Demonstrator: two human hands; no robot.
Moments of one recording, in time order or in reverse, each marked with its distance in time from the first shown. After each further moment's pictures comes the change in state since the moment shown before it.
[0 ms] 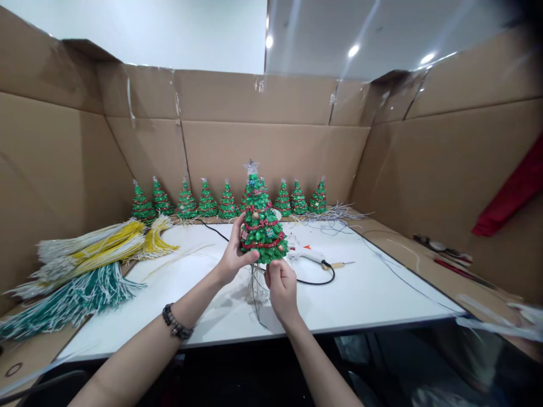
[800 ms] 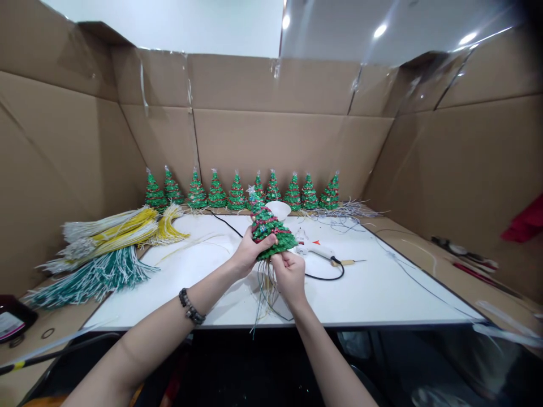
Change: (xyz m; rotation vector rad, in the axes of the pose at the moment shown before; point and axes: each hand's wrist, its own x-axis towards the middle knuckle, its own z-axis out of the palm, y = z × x) left_hand 0.000 -0.008 0.019 -0.110 0.259 -0.295; right_hand 0.011 -0.014 0.005 -0.178 0.053 -0.033
